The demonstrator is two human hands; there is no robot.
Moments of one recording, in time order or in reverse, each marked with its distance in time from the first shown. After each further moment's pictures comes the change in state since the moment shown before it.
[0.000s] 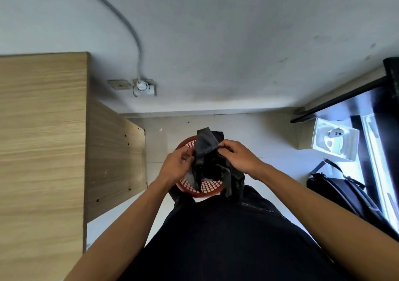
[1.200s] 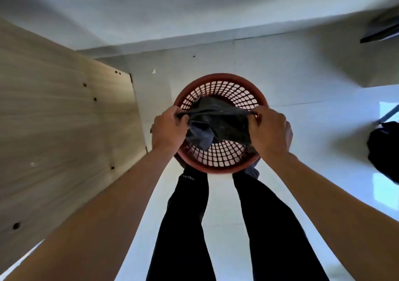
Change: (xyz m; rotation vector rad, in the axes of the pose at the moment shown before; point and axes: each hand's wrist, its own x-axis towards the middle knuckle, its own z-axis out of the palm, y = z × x) left_hand 0.164 -0.193 0.107 0.198 0.202 -0.218; right_hand 0.177 0.193 0.113 -0.473 0.608 0.203
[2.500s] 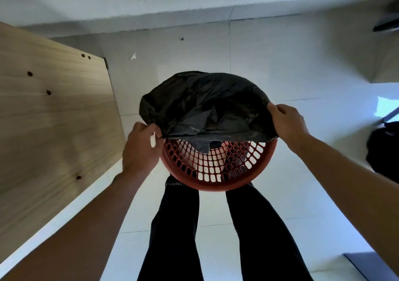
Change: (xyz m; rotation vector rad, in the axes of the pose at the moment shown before) left_hand 0.020 -0.081 0.048 0.146 -0.039 0.094; right_hand 0.088 0.088 0.050 0.246 -0.339 0.352
